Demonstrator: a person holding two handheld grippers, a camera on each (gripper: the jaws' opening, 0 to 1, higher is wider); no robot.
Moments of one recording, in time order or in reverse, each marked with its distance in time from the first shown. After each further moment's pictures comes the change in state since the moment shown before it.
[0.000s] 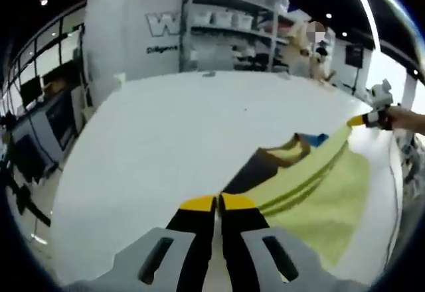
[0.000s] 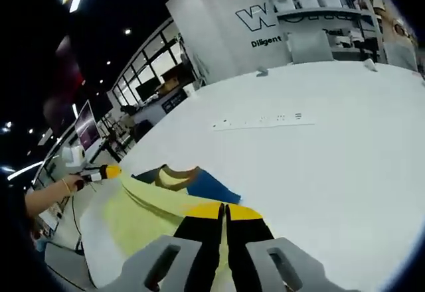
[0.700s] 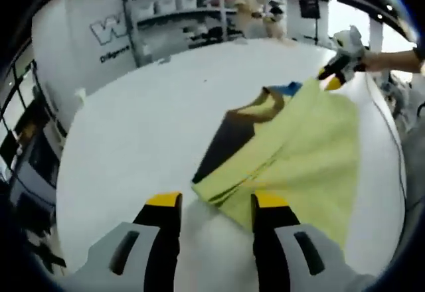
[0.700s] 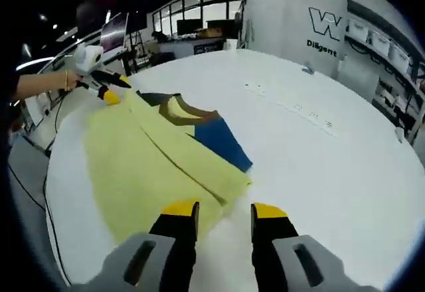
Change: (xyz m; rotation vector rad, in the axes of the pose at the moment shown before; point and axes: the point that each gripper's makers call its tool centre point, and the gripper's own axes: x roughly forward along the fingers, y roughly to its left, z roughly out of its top) left arm 0.009 -0.013 -0.040 0.303 0.149 -0.121; right arm 0.018 0.001 -0.052 -0.549 0.257 -0.011
